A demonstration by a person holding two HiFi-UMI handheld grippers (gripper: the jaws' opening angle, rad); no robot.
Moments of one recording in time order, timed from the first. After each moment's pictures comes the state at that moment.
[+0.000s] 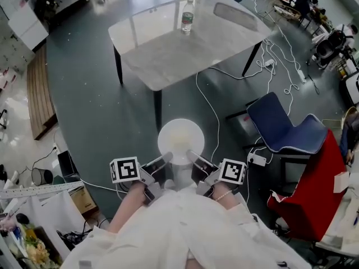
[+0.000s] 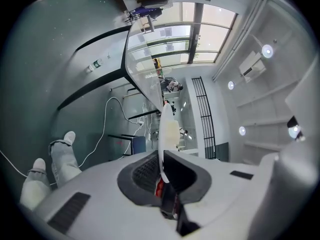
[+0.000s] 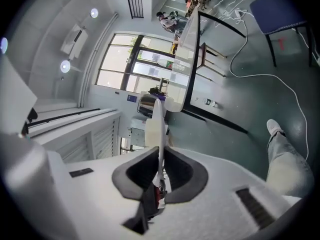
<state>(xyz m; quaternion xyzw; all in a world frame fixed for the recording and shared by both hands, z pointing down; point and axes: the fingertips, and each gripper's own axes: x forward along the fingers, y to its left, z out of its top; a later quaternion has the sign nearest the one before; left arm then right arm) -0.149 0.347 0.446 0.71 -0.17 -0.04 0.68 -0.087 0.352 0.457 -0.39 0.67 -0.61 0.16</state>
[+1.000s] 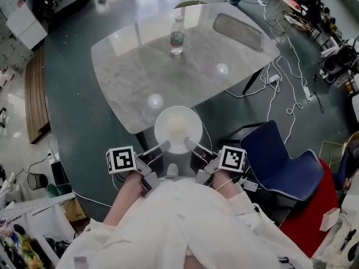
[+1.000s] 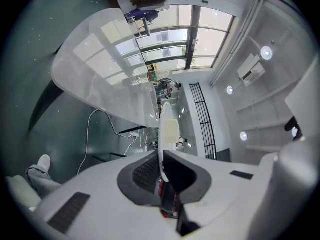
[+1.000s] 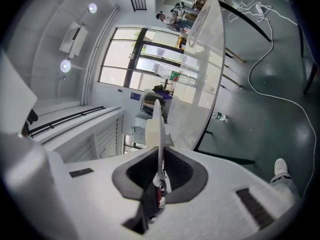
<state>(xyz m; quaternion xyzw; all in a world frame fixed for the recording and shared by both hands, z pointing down) -0.014 0.108 0.431 0.72 -0.19 -0.08 0.66 0.047 0.104 0.441 -0.35 0.71 -0.60 0.14</state>
